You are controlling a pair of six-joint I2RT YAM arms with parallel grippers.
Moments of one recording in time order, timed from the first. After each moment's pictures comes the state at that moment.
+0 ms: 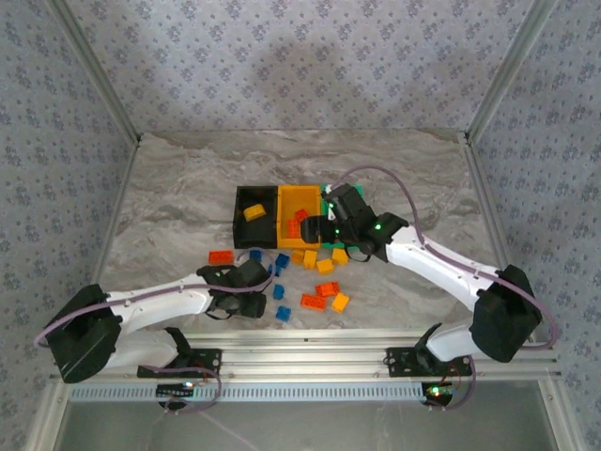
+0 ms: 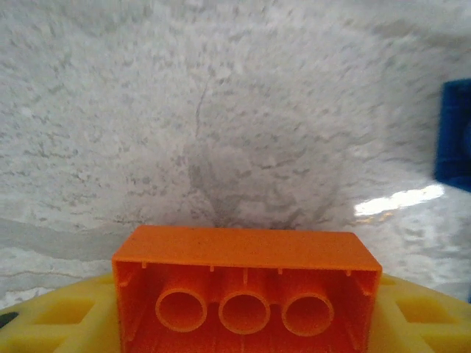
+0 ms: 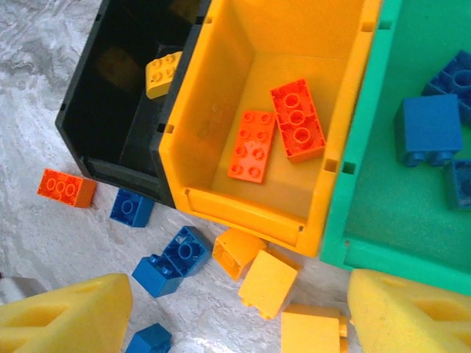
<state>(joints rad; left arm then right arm) -0.95 1.21 0.58 -0.68 -0.15 -0.69 0.73 1.39 1.04 -0.44 0.00 0.52</state>
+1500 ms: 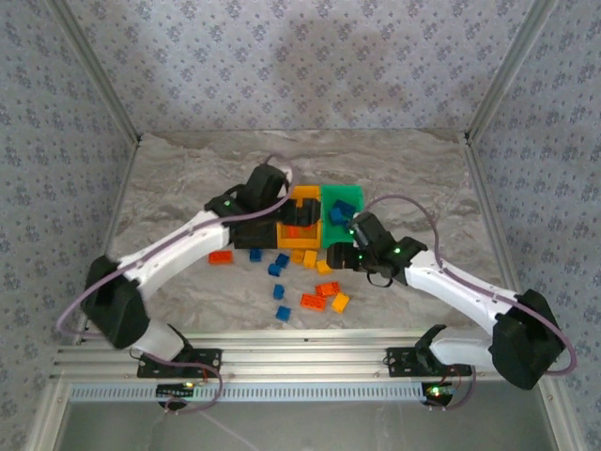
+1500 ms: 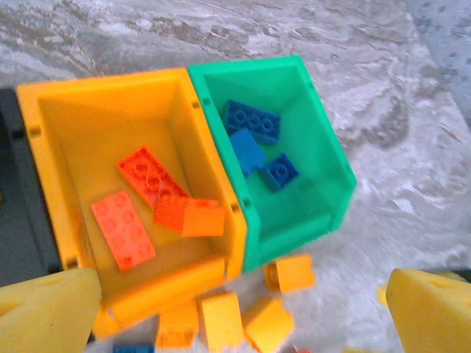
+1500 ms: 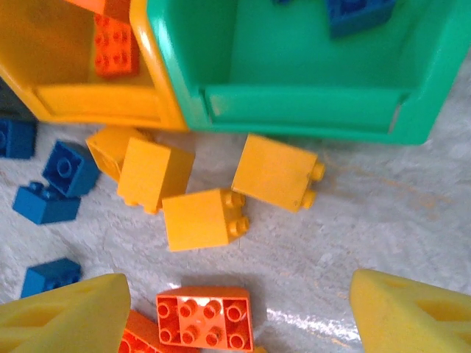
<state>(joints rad) -0.76 1.44 1.20 -0.46 0.02 -0.52 0.71 1.23 0.77 -0.53 0.01 0.64</state>
